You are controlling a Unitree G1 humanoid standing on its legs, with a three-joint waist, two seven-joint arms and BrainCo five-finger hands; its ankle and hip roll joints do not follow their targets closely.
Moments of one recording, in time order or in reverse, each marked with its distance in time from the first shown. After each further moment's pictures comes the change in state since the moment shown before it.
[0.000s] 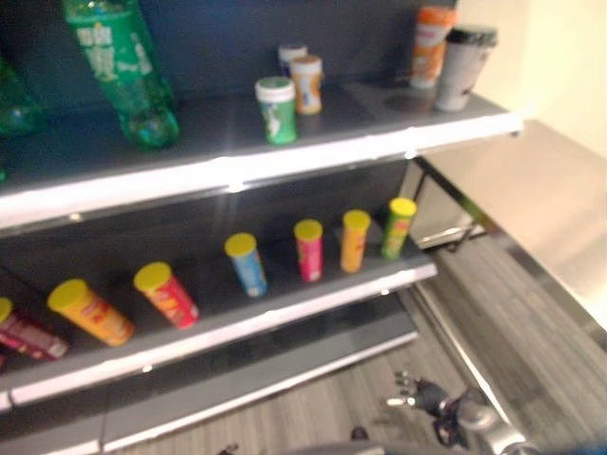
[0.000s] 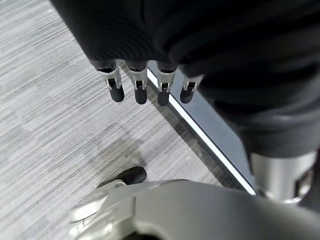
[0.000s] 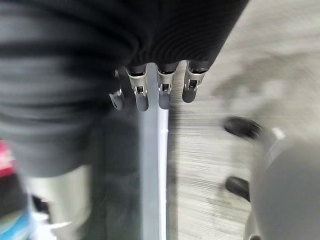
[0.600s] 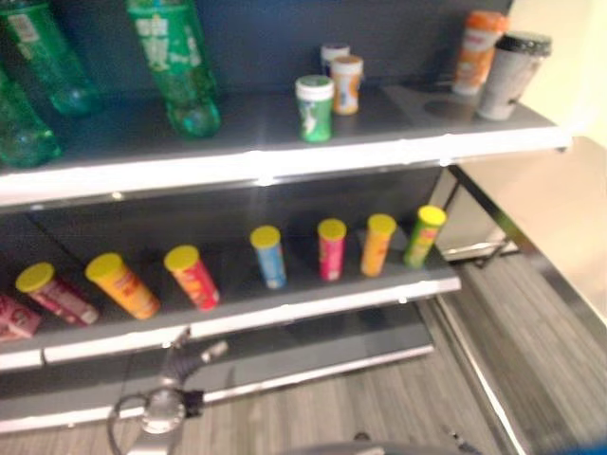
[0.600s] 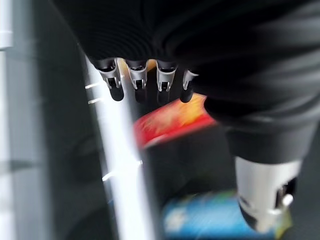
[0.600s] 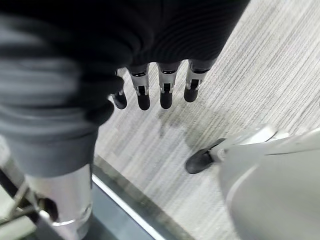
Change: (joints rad) left arm 0.188 0.197 0.394 -0.937 -0.172 -0.020 0.085; right arm 0.051 0.029 -0.553 0.340 0.267 -0.023 -0.150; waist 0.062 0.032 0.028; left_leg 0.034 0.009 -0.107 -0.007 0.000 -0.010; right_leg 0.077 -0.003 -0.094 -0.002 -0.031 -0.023
